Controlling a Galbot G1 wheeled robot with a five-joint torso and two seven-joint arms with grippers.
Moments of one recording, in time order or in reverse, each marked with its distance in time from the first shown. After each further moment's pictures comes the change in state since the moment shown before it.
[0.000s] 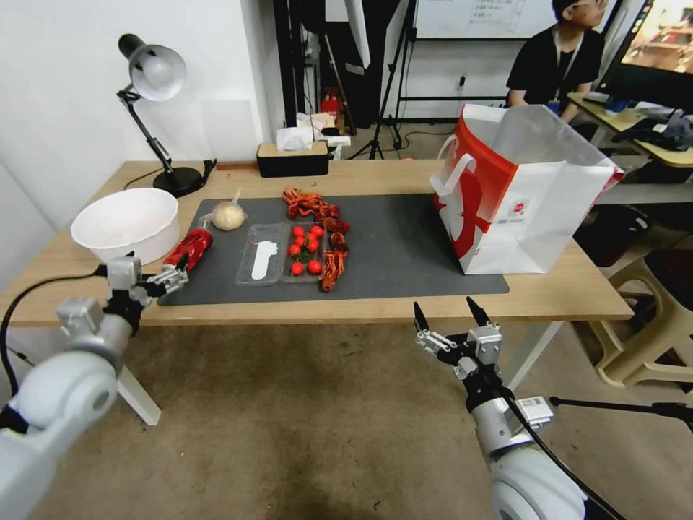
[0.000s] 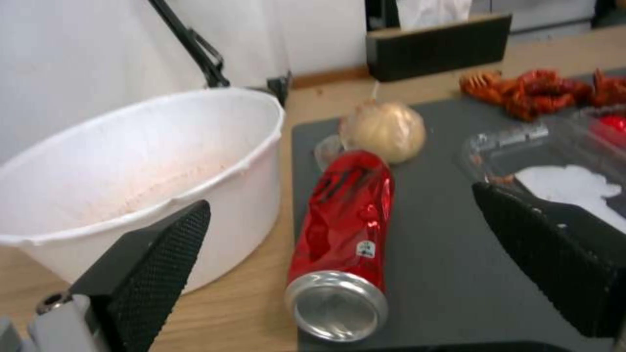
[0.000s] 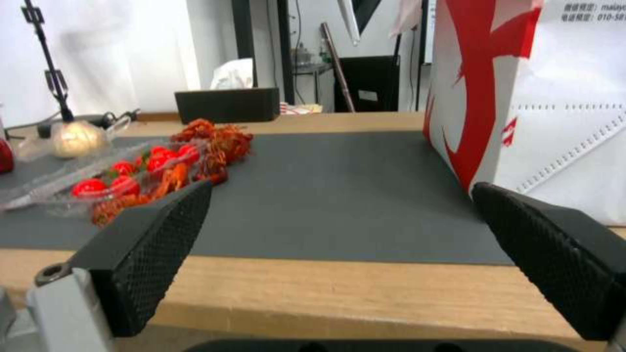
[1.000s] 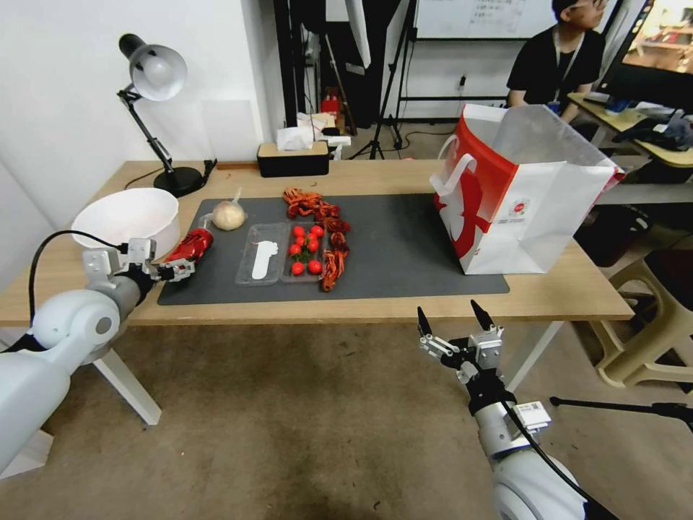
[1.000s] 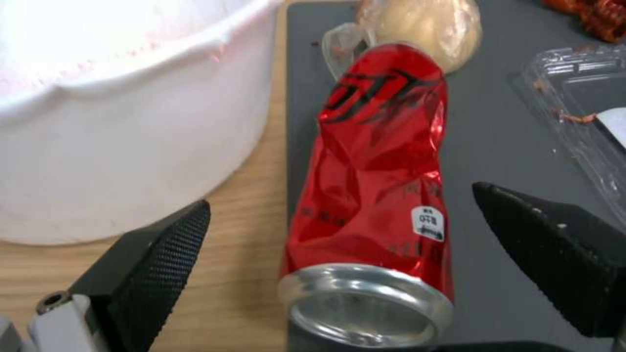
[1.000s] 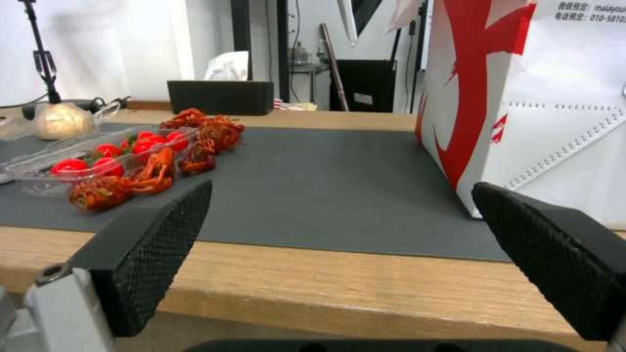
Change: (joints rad) left arm -0.306 0.022 0.219 0.174 -0.194 0.223 -0.038; right arm -0.002 -0.001 0.005 -0.029 -0.045 0.020 -0.003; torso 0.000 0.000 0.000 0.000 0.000
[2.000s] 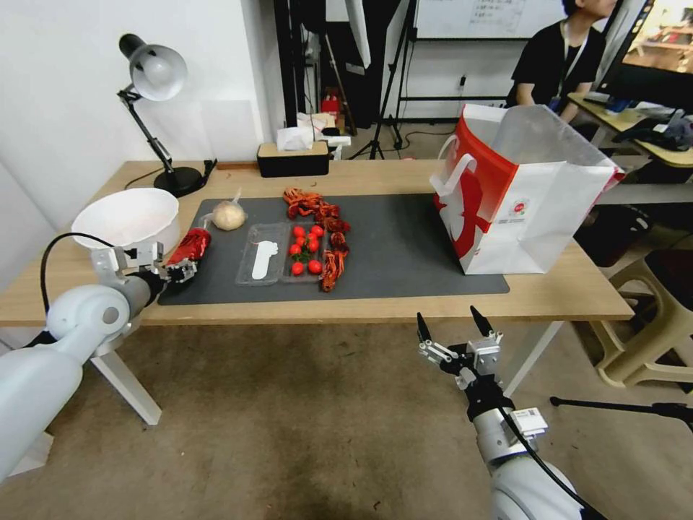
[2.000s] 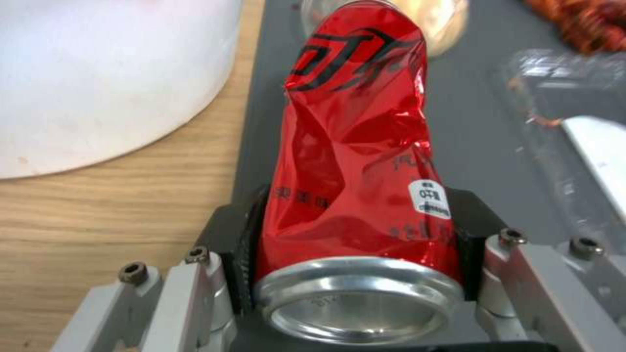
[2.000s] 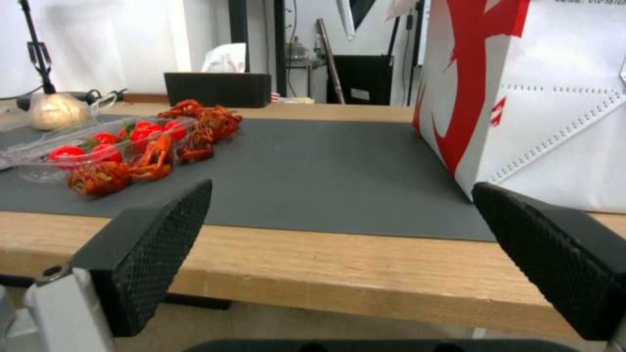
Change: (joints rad) left arm -0.056 -0.055 0.021 0.043 -0.190 0.052 -0.056; right arm -0.014 0.013 -0.007 -0.018 -0.023 0.012 0.007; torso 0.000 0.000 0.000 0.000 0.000
